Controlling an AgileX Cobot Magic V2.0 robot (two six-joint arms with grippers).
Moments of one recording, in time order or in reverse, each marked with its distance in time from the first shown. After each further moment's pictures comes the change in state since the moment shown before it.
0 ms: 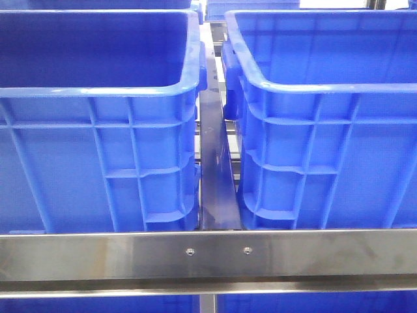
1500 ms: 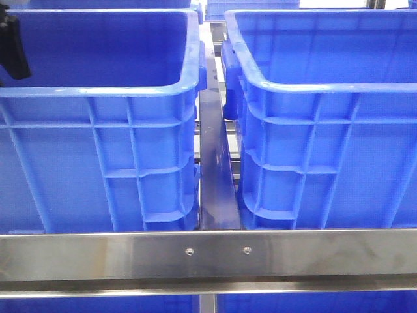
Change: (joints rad) left arm -0.033 0.504 -0.201 -0.071 -0.050 0.717; right arm 0.000 0.000 0.000 0.000 -0.002 0.000
